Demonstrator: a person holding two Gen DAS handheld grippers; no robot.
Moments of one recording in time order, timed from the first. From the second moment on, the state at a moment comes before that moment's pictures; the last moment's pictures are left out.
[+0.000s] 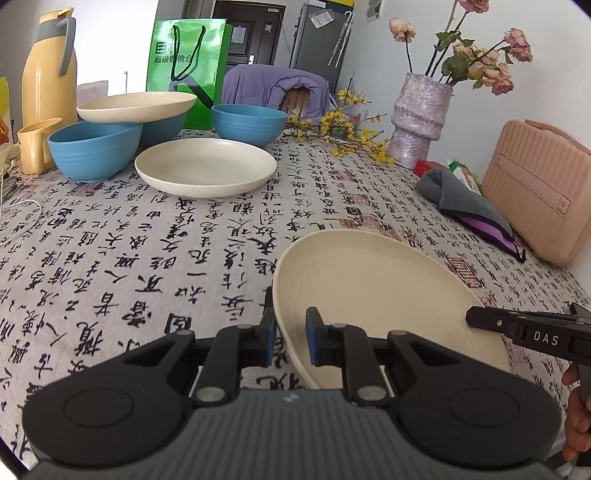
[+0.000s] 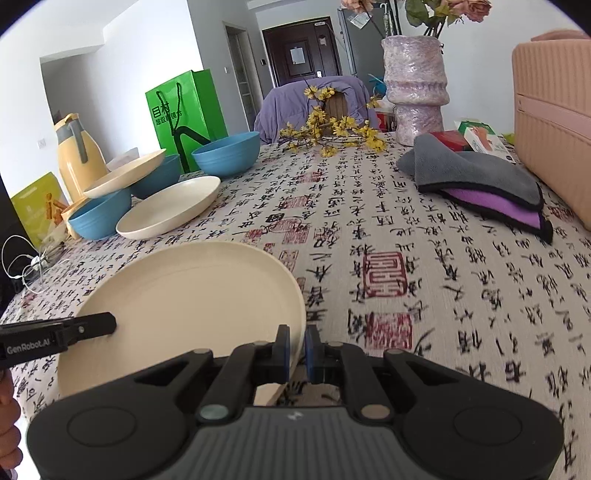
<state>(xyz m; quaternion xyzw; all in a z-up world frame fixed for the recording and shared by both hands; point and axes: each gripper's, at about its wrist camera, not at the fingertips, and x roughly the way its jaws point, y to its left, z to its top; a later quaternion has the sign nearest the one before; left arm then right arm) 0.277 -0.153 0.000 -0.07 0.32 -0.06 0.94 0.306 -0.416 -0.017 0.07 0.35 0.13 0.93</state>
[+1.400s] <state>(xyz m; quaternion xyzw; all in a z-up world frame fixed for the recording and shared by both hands) 0.102 -0.085 0.001 0.02 0.14 0.00 0.99 0.124 -0.340 0.002 0.01 0.15 0.08 0.98</state>
